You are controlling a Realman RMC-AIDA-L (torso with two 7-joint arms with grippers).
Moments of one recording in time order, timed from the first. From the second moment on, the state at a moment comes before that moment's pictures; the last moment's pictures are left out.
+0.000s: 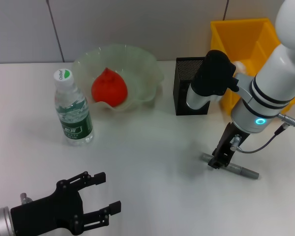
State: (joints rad) left arm -0.40 -1.94 1.96 0.09 0.58 1.52 -0.75; right arm 0.98 2.09 -1.41 -0.72 -2.68 -1.34 2.33
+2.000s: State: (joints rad) left arm -0.40 -1.94 1.95 0.09 0.58 1.52 -0.75; right arm 0.78 2.08 -1.18 -1.19 -2.26 -1.41 2.19
